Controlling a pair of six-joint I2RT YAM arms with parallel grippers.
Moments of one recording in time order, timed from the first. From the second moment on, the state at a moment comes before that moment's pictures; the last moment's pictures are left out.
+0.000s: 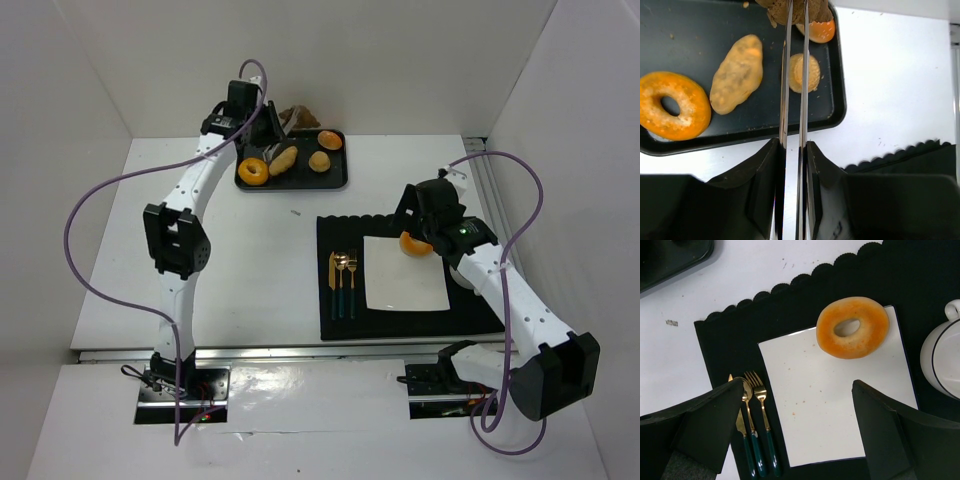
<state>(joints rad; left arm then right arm) -0.25 2.26 2.32 -0.67 0.13 -0.44 0.34 1.14 1.03 -0.62 0.32 0.61</state>
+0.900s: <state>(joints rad) -0.70 1.35 1.43 -0.69 0.25 -0.37 0.33 0.90 1.18 -0.72 0.48 0.62</state>
